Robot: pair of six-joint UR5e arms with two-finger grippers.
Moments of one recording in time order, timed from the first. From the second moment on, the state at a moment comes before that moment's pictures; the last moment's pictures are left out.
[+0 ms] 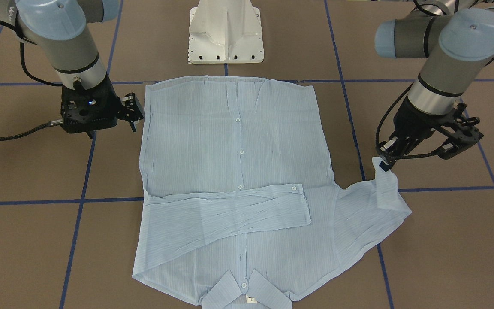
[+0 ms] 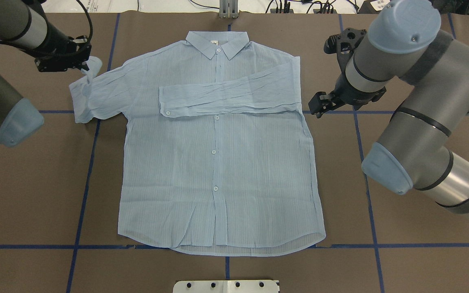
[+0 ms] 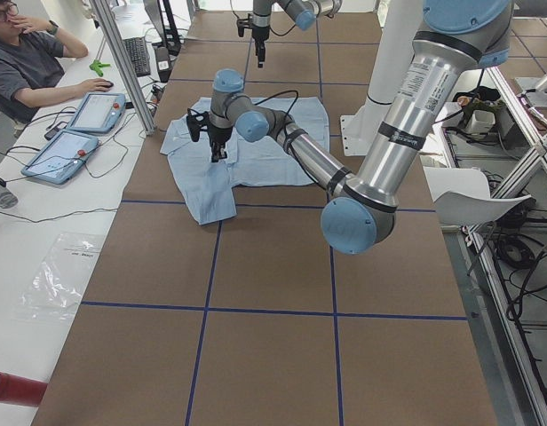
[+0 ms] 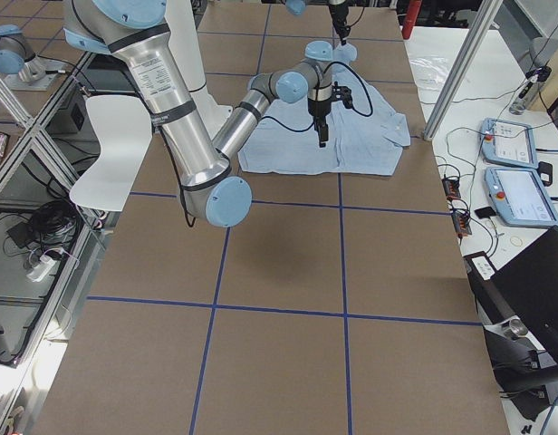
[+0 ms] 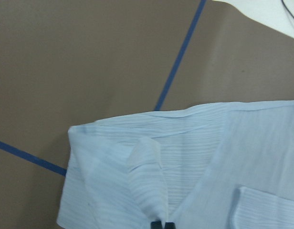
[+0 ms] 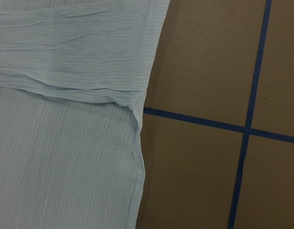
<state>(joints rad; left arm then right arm) -0.99 -2.06 -1.79 -1.68 -2.04 -1.42 0.80 -1.10 1.96 -1.81 1.99 0.75</state>
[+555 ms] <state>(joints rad) -0.99 -2.26 -1.72 -1.77 -2.05 -2.03 0.80 -1.16 2.00 -1.81 2.00 0.74</state>
